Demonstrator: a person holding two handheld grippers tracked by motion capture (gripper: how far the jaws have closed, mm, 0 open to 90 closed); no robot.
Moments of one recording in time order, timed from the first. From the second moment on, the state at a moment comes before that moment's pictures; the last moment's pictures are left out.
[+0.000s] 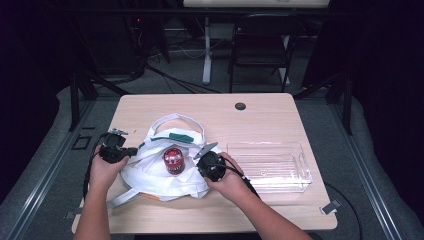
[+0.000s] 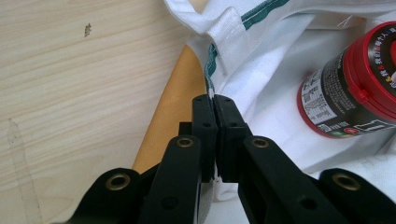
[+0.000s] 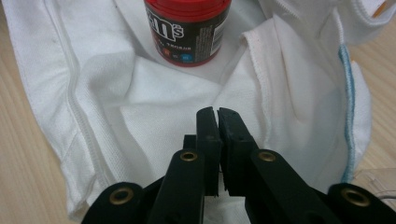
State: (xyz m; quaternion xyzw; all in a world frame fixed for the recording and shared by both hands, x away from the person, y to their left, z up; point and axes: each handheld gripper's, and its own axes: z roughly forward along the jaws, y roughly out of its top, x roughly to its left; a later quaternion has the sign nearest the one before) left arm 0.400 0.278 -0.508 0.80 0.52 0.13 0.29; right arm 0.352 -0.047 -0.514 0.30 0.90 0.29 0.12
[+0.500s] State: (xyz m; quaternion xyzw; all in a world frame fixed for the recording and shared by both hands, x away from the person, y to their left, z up) left arm 0.400 0.277 -0.507 0.79 0.52 0.13 0.29; right arm 0.357 -0.052 -0.505 0.31 0.90 0.29 0.11
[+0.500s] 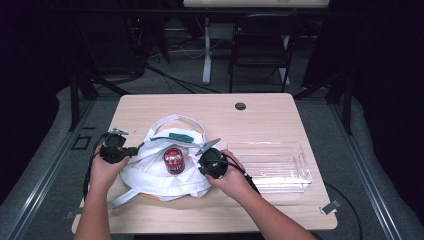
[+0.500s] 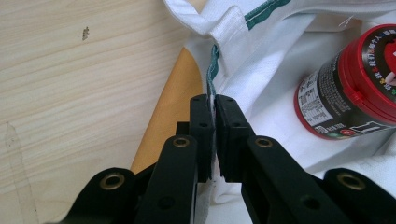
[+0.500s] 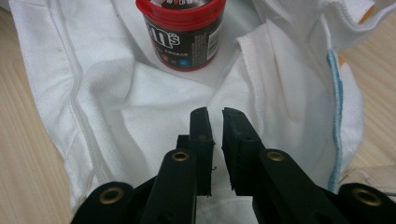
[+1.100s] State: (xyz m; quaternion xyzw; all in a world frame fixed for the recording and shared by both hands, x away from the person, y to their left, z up) left arm 0.393 0.281 -0.496 0.79 0.51 0.13 0.31; right arm 0.358 -0.044 -0.479 0.28 0.89 0.33 0.11
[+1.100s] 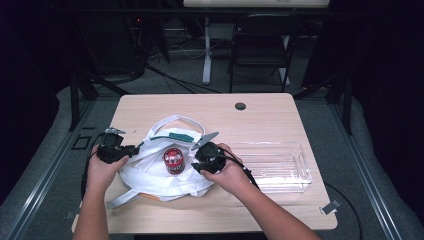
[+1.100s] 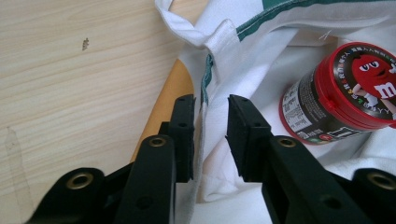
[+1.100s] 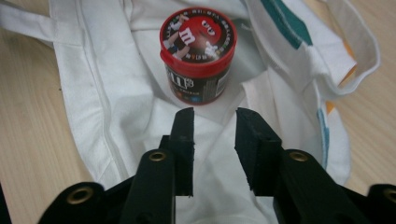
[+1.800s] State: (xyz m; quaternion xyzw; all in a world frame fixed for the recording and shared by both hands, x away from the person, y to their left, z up) left arm 0.389 0.286 -0.491 0.78 0.51 0.12 0.33; right arm 0.370 -0.029 -0.464 0.27 0.89 0.34 0.13
